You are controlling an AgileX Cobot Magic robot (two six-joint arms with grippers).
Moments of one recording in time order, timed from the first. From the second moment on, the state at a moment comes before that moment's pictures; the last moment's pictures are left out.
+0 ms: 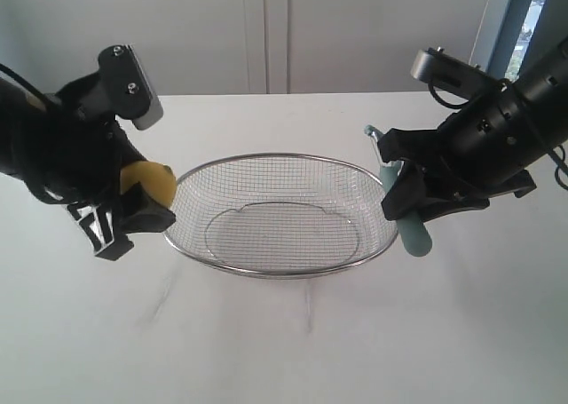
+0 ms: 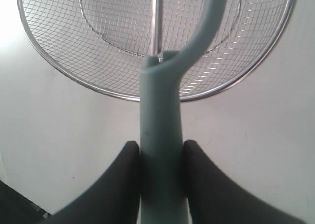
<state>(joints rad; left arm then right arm) -0.49 1.34 -0.96 -0.42 0.66 0.98 0.18 1.52 -1.10 0.58 1.03 -0.28</state>
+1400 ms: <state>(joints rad) -0.49 1.42 -0.96 -1.39 0.66 1.96 0.30 1.64 -1.10 1.01 1.10 -0.68</state>
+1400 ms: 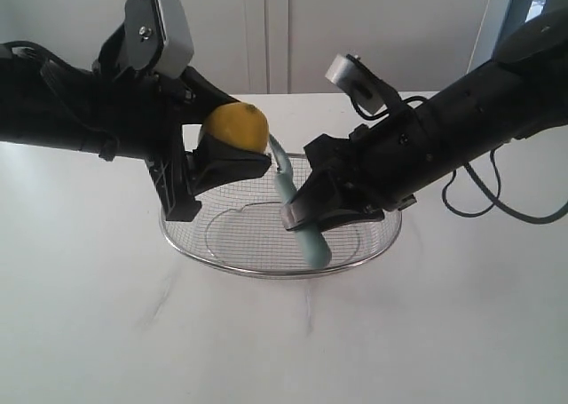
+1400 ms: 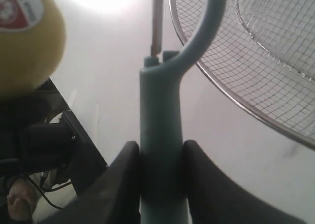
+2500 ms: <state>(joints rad) -0.49 1.45 -0.96 -1.44 0.59 1.96 0.36 1.62 -1.10 1.01 1.06 -0.67</state>
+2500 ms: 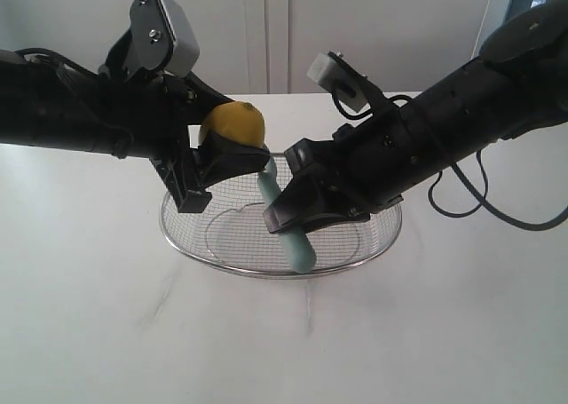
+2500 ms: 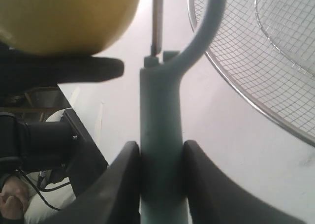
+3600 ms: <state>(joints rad) -0.49 1.45 -0.96 -1.44 0.56 1.96 0.36 1.62 -1.10 1.01 1.05 -0.67</state>
